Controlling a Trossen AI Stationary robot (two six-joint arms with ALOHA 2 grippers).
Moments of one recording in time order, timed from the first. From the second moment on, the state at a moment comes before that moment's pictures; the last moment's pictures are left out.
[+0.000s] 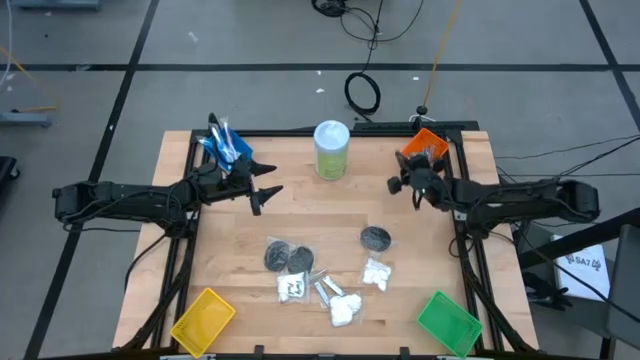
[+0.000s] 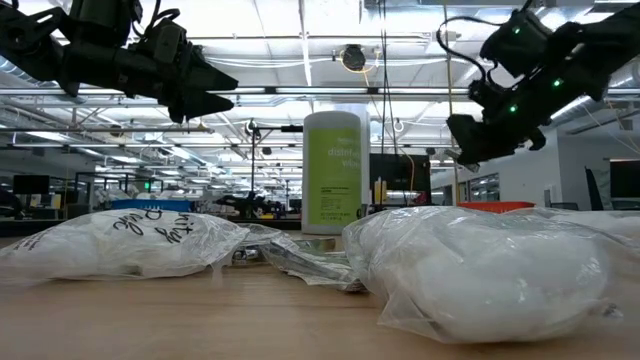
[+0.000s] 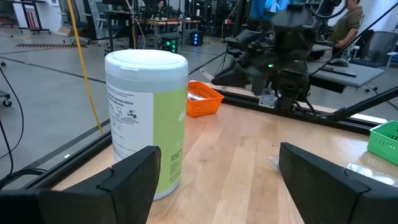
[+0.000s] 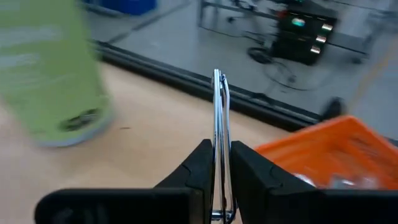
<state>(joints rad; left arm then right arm) 0.28 0.93 0.29 0.58 0.00 -0.09 -0.29 0.99 0.36 0.04 0.76 0.40</state>
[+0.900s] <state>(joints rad) 0.28 0.93 0.29 0.58 0.00 -0.09 -0.64 0.99 0.36 -0.05 0.68 0.36</state>
